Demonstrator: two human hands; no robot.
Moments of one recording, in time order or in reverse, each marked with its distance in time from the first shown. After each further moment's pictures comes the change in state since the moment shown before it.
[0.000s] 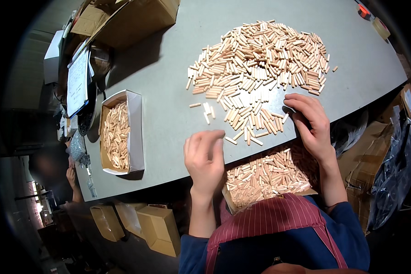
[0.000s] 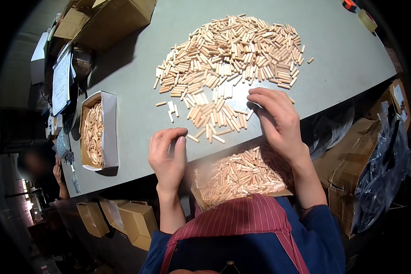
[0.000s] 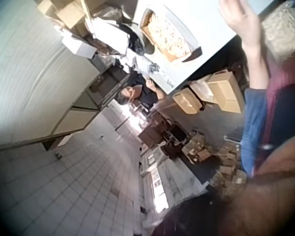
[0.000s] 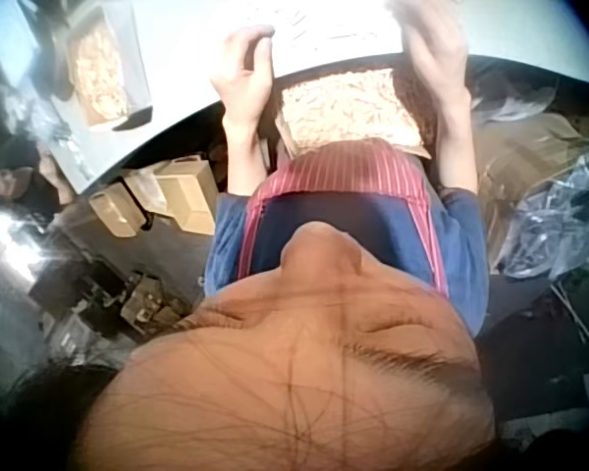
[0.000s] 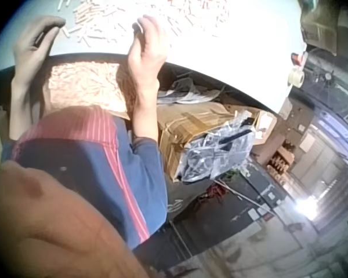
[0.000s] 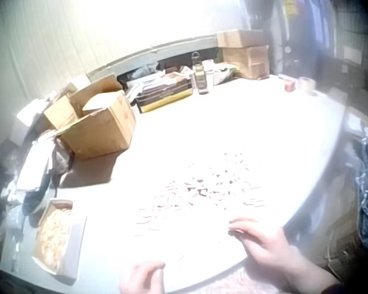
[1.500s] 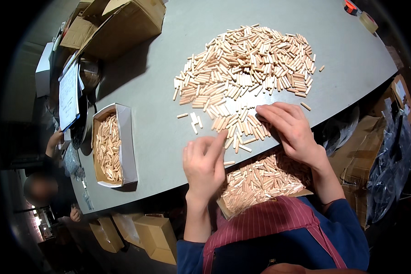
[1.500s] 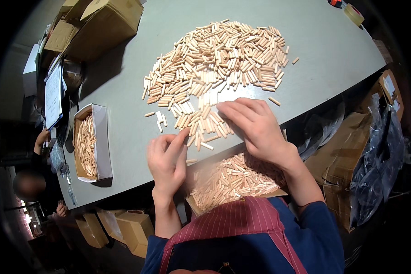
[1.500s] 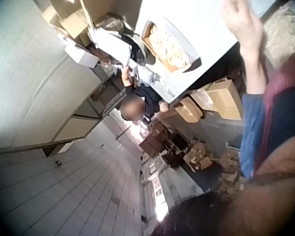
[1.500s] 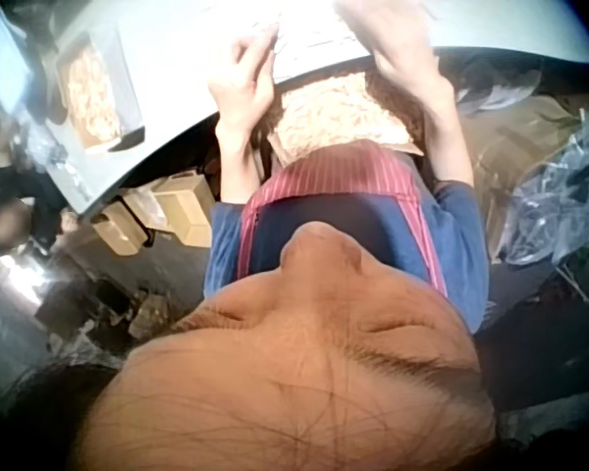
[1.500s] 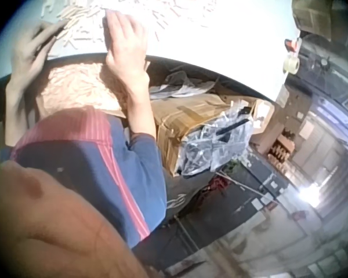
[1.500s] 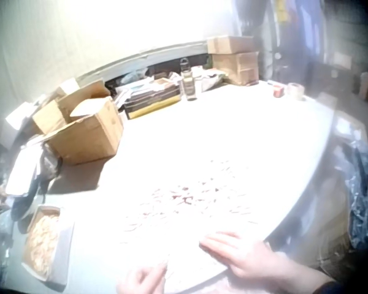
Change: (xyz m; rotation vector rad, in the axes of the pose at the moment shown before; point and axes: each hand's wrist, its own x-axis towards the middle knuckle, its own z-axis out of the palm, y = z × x) left_hand 0.011 0.013 0.005 0.147 -0.163 0.242; right_hand 0.003 -0.004 0.003 -0.203 -0.213 -0.155
